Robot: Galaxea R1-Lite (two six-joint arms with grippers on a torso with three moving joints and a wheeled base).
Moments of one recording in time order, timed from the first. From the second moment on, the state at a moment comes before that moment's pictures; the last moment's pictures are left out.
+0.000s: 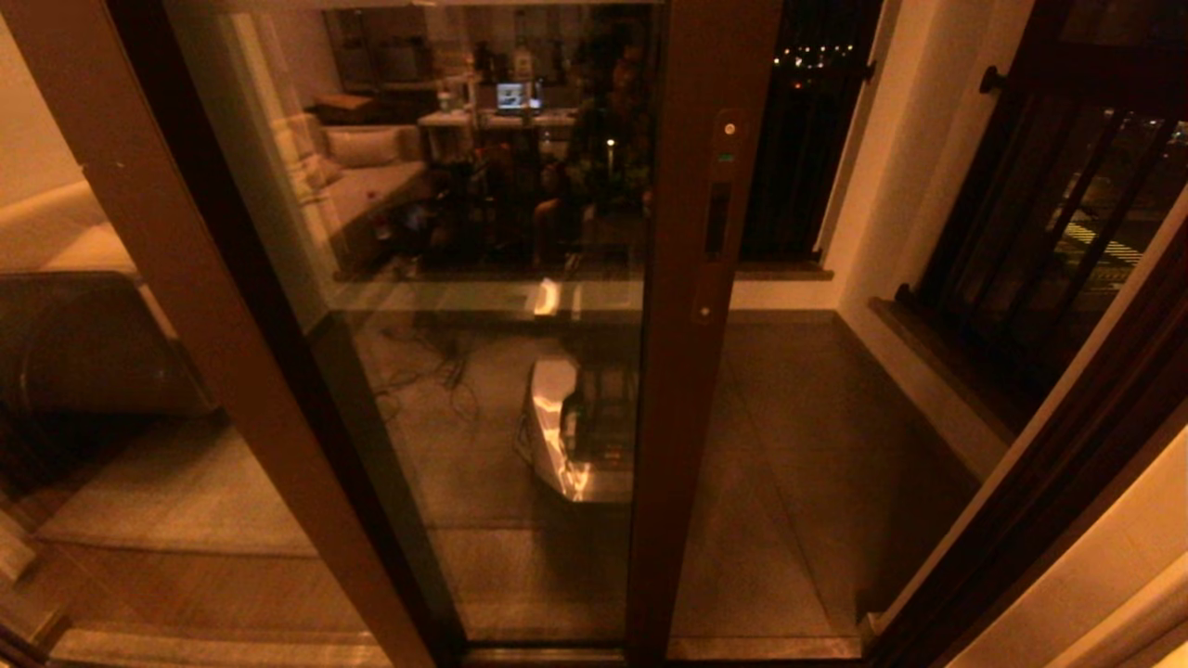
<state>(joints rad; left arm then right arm) 0.00 0.00 -0.02 0.04 -0.03 0.07 0.00 0.00 -0.03 0.07 0.00 -0.01</state>
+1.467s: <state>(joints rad) 0.00 0.00 -0.01 0.03 0.00 0.01 0.00 0.00 -0.02 0.06 0.00 -0.02</state>
